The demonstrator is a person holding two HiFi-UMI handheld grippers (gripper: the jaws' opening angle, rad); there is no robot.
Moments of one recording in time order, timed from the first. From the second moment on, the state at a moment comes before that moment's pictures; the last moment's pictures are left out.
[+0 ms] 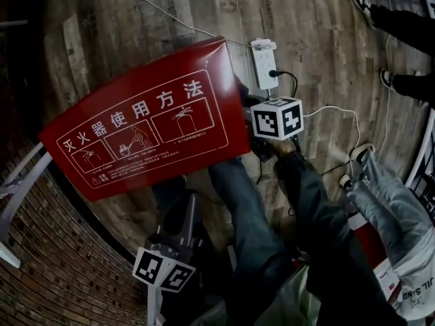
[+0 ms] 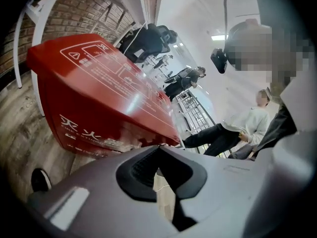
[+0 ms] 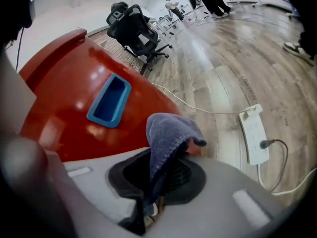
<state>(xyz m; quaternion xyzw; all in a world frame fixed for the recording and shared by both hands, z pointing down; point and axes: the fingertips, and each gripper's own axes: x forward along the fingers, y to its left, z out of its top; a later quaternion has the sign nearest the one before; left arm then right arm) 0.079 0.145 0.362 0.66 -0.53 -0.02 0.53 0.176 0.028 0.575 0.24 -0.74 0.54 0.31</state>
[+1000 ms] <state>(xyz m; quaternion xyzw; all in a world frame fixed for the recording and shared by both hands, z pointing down) 0.028 0.183 0.270 0.65 -0.55 -0.02 0.52 0.216 0.030 0.396 0.30 -0.78 0.53 0.17</state>
